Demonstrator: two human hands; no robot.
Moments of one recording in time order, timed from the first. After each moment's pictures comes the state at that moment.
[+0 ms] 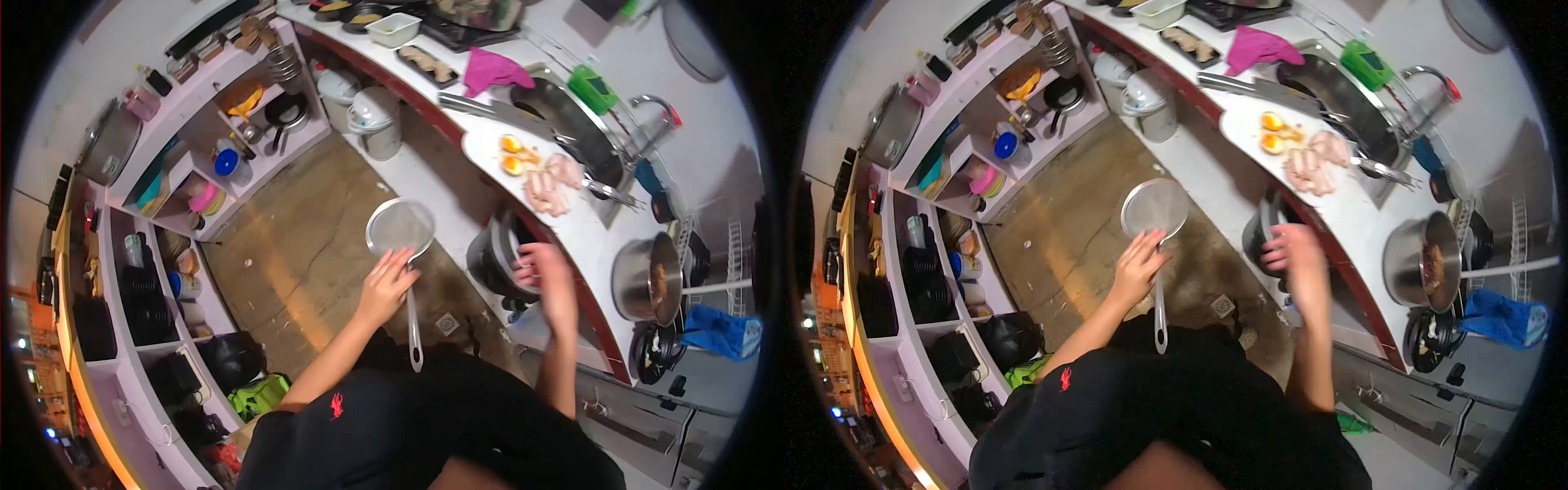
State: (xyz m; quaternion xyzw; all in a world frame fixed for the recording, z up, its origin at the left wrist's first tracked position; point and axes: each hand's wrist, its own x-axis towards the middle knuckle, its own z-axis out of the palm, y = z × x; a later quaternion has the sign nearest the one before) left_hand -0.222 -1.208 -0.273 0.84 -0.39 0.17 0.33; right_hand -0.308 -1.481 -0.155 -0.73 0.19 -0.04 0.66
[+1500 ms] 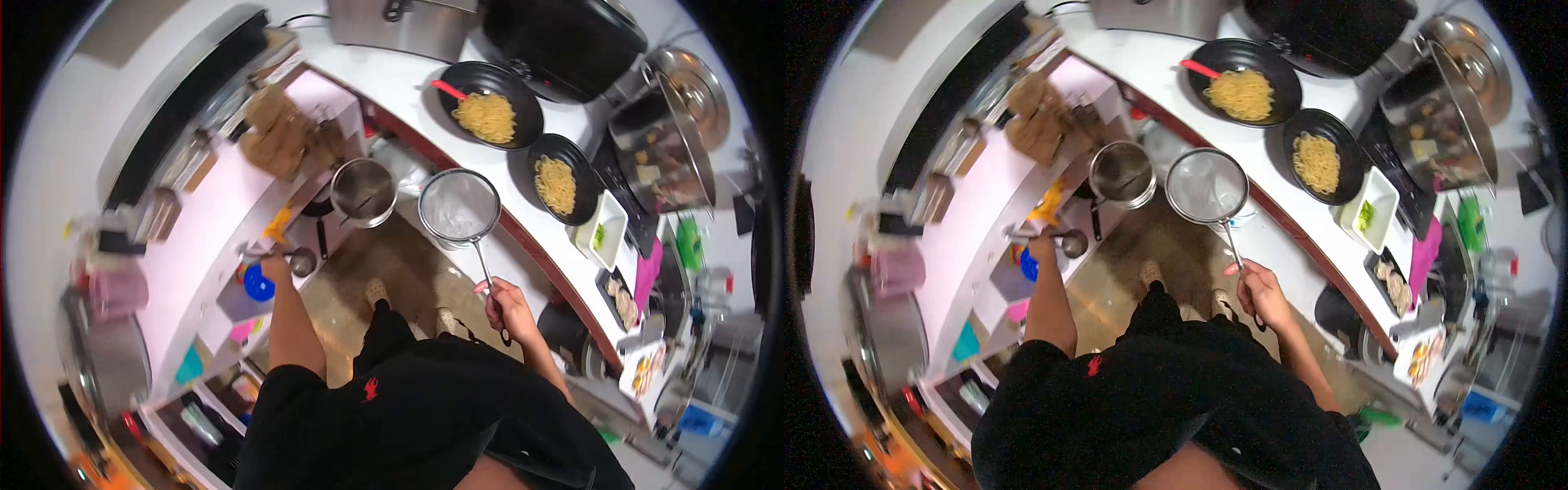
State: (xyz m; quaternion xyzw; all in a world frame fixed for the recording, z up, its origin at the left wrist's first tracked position) left_hand 0.700 -0.758 -0.491 0.98 0.13 0.01 0.15; right_hand 0.421 -1.194 -0.209 -0.63 0.26 0.13 0.72
